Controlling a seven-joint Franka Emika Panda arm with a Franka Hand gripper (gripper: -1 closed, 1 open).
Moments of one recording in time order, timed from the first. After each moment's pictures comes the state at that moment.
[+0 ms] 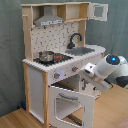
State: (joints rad) arm -0.27 -0.59 1.41 -2.33 -0.11 2.36 0.11
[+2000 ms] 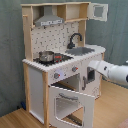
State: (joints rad) arm -0.11 -0.93 1.35 -2.25 -0.42 2.00 -0.01
